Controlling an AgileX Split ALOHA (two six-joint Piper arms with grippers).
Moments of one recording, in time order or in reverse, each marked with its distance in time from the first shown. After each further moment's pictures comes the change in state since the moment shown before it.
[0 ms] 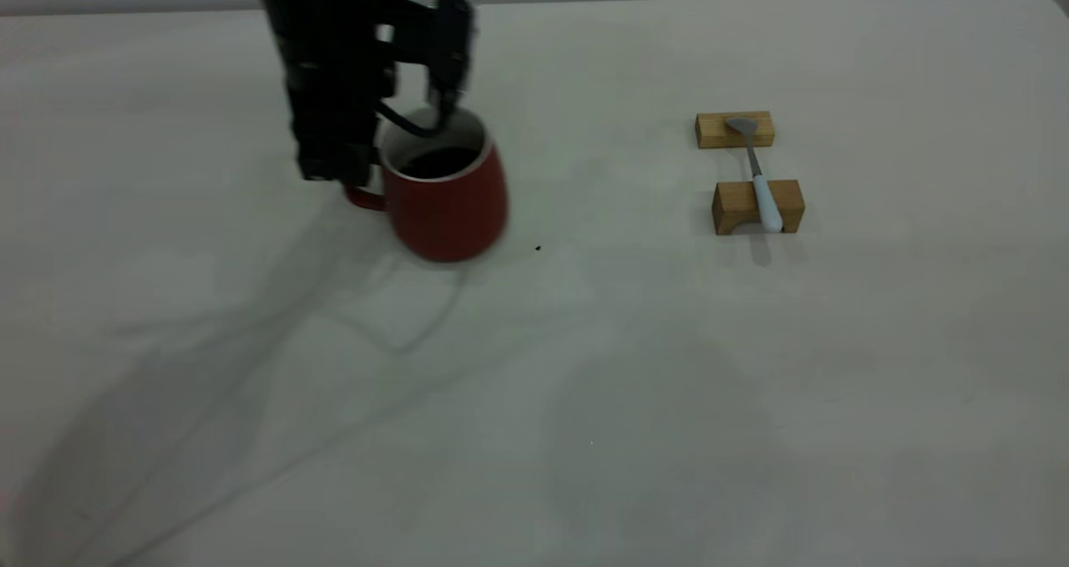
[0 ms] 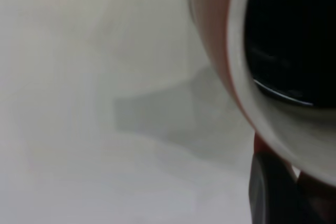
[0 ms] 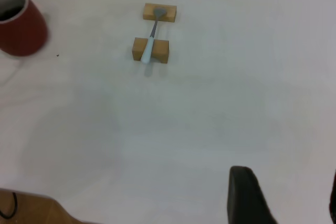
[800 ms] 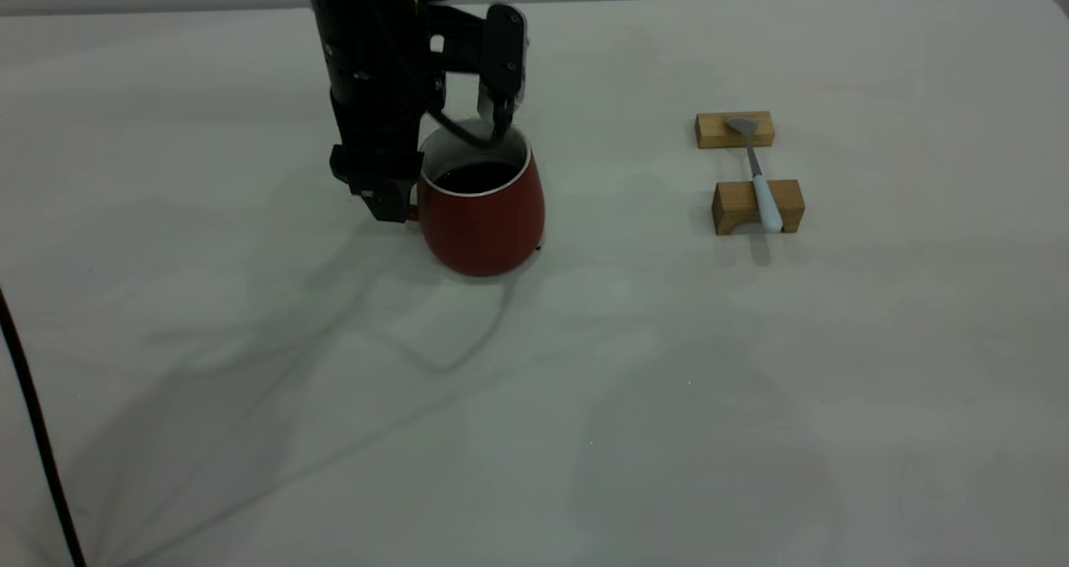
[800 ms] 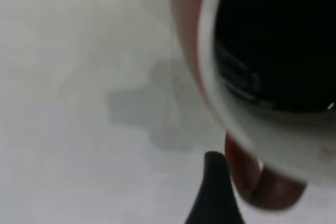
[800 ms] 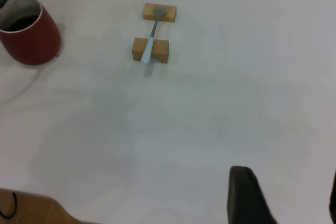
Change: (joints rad) left arm -0.066 -0.024 -0.005 -0.007 0.067 -0.126; right arm 0.000 0.000 0.000 0.000 0.000 0.000
